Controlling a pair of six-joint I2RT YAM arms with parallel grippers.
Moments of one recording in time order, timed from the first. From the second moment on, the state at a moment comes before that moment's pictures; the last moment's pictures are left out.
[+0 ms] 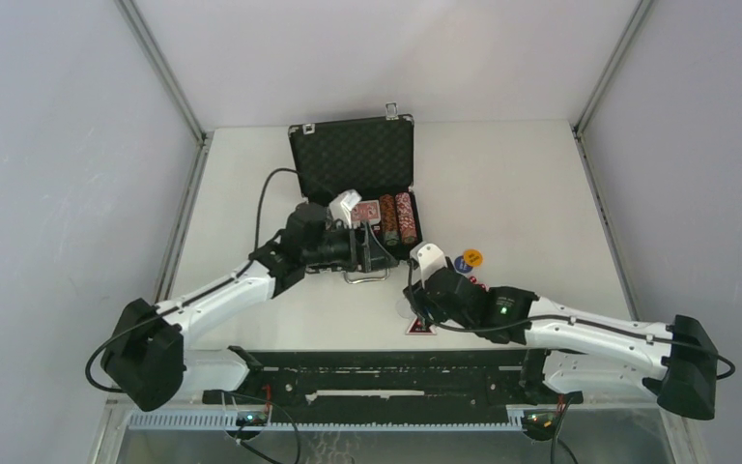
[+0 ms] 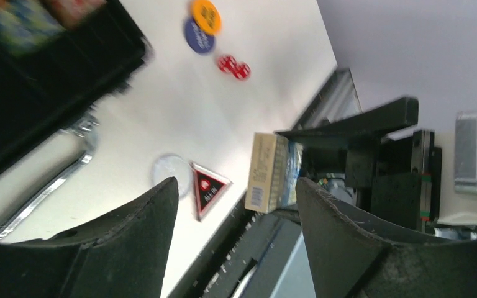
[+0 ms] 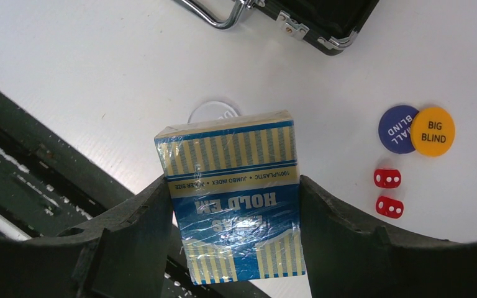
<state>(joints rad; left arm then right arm) -0.63 1.24 0.75 0.04 0.47 -0.68 1.14 1.03 0.69 -0.48 0.38 0.28</state>
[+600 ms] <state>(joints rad) -0.70 1.36 0.78 0.21 0.77 -0.78 1.14 0.80 0.66 -0.45 0.27 0.24</state>
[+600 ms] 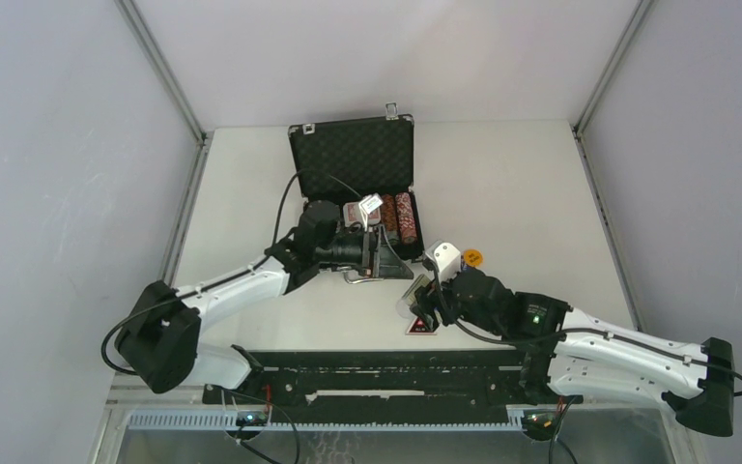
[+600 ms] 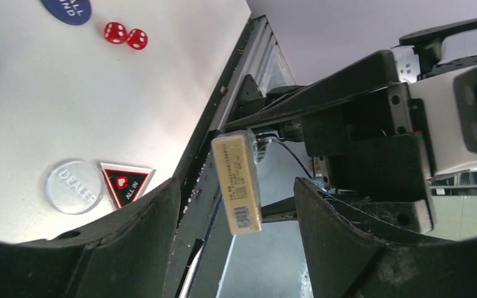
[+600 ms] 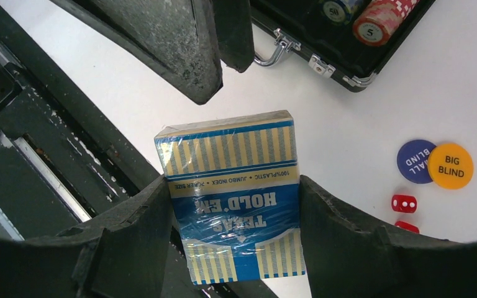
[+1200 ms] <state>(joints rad) -0.76 1.47 0.78 0.22 0.82 -0.79 1.14 0.82 0.66 -0.46 0.26 0.23</state>
